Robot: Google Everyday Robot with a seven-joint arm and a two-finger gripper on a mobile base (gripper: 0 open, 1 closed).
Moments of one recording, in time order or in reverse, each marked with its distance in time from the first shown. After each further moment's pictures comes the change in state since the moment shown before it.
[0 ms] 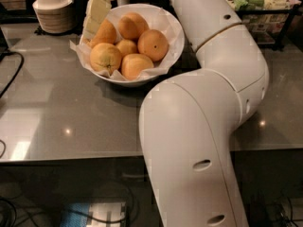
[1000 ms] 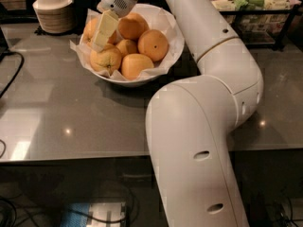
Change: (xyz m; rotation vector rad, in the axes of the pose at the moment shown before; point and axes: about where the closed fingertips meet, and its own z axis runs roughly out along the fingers) arm 0.037 0.002 0.030 -0.085 -0.042 0.051
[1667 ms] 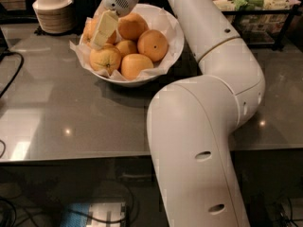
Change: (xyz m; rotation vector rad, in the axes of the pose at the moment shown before) arm 0.001 0.001 -0.001 -0.003 0.001 0.001
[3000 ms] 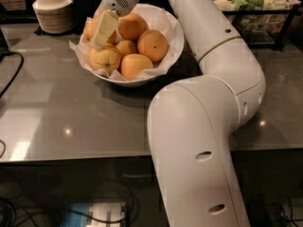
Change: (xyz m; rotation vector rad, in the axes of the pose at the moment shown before) arm 0.000 0.000 0.000 0.000 0.000 0.000
